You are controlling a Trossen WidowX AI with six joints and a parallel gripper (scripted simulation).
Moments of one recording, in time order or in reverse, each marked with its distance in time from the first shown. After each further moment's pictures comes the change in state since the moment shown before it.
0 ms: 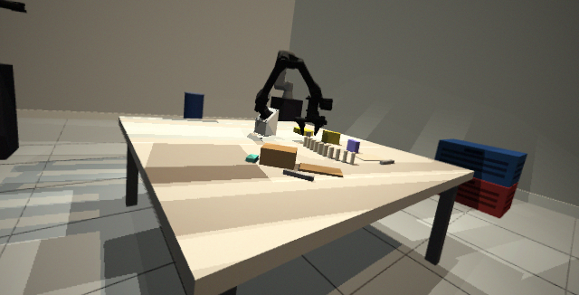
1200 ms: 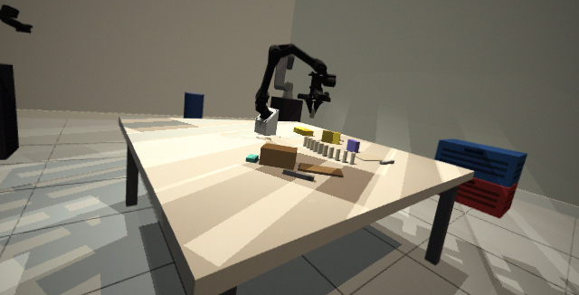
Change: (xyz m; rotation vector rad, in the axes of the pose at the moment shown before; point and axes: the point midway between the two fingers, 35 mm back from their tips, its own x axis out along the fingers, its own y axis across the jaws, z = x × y) arm -0.129 0.002 0.000 -0.012 -0.004 0.007
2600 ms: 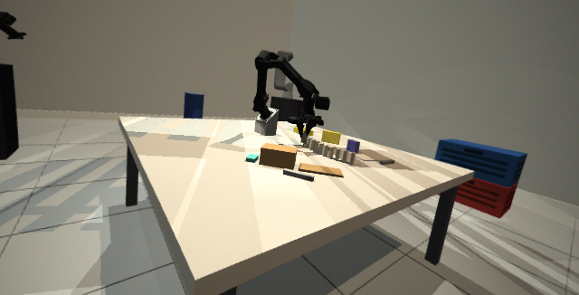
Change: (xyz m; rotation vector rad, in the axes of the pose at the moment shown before) arm 0.119 -0.097 0.094 0.015 0.003 -0.015
